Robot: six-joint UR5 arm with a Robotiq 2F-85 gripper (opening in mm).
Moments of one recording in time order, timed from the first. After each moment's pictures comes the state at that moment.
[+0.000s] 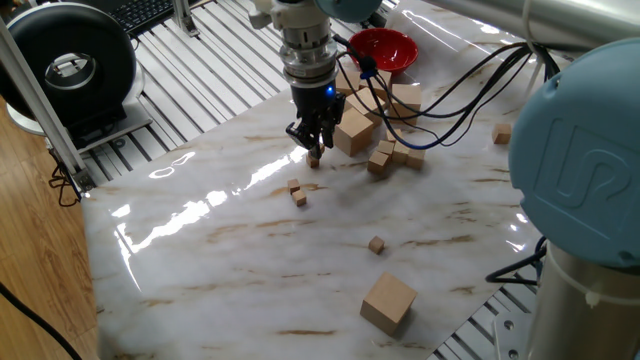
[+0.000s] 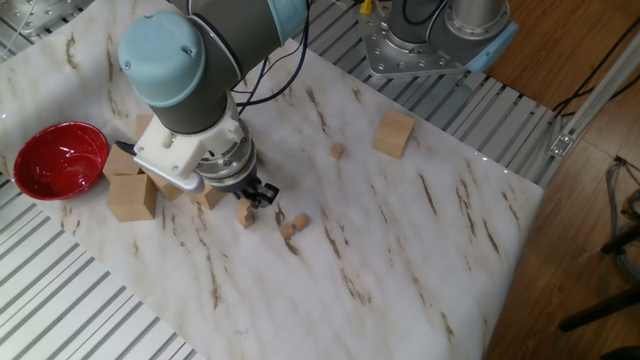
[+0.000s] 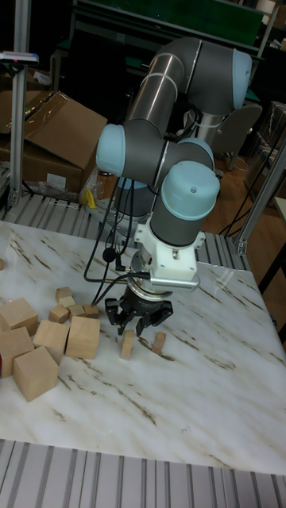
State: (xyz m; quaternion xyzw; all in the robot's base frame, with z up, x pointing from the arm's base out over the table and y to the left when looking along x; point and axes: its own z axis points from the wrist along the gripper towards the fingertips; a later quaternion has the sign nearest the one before) arm 0.555 0.018 0.048 0.08 -0.99 0.01 0.08
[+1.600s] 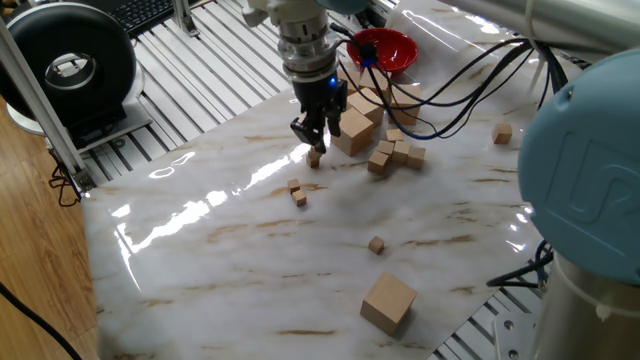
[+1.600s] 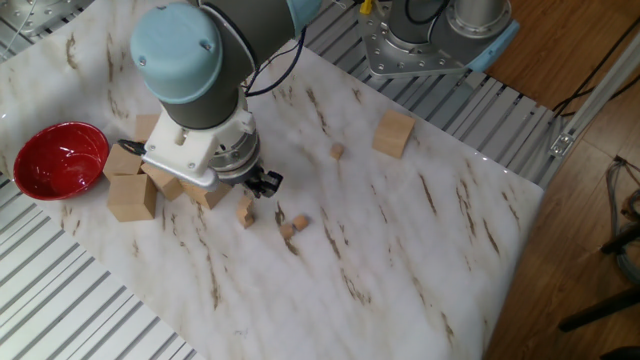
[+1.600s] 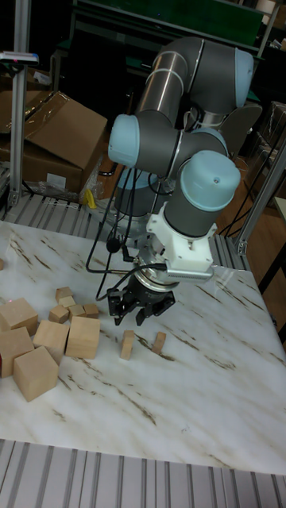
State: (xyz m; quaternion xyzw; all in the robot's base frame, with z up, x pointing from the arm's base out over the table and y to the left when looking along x) arm 0.547 0.014 0.071 0.12 -0.99 0.04 0.09
